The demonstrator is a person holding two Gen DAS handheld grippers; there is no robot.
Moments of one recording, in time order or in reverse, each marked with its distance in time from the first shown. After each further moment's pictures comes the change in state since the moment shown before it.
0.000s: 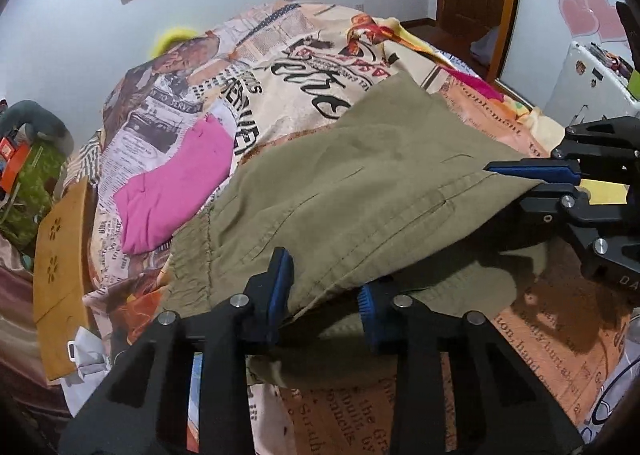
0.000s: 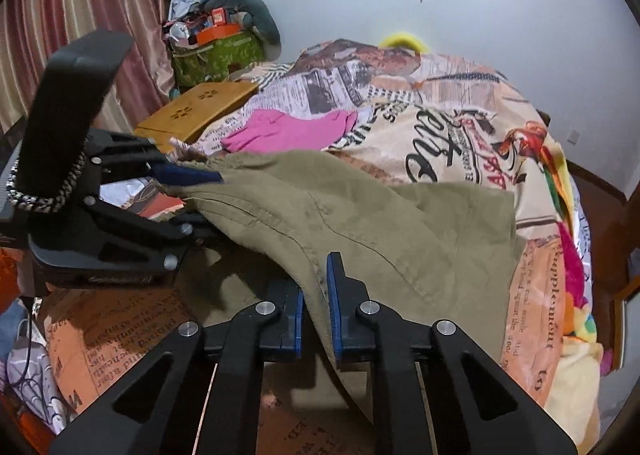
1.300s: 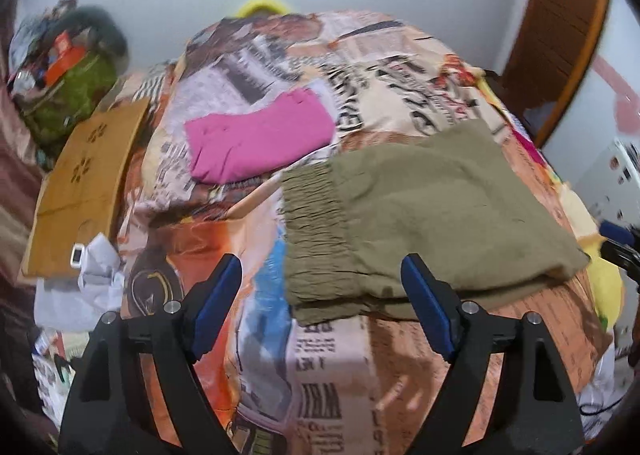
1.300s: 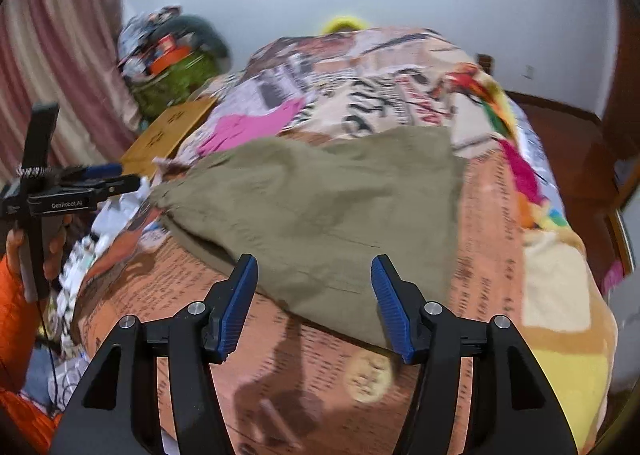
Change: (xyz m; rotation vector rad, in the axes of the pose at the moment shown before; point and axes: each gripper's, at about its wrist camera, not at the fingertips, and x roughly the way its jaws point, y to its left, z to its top) left arm -0.042 0.094 -0.051 -0.364 0.001 0.056; right arm -0.065 -0.045 -0.052 0.301 0.023 -0.078
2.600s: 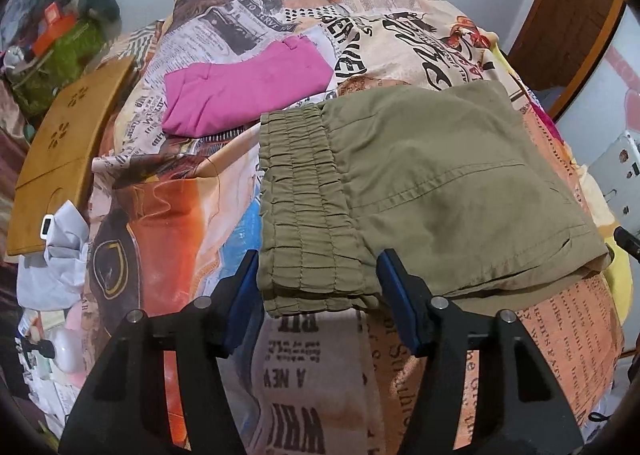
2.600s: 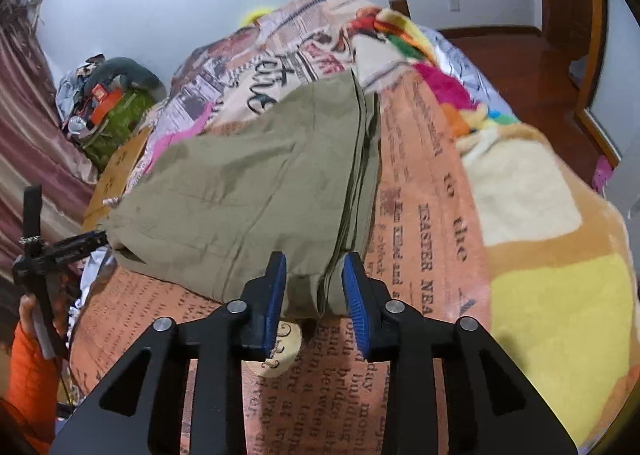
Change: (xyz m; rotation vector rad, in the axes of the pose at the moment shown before) left arm 0.058 -0.008 -0.019 -0.019 0.111 -0.025; right arm 0.000 -0.058 -0.034 0.243 0.020 -0.049
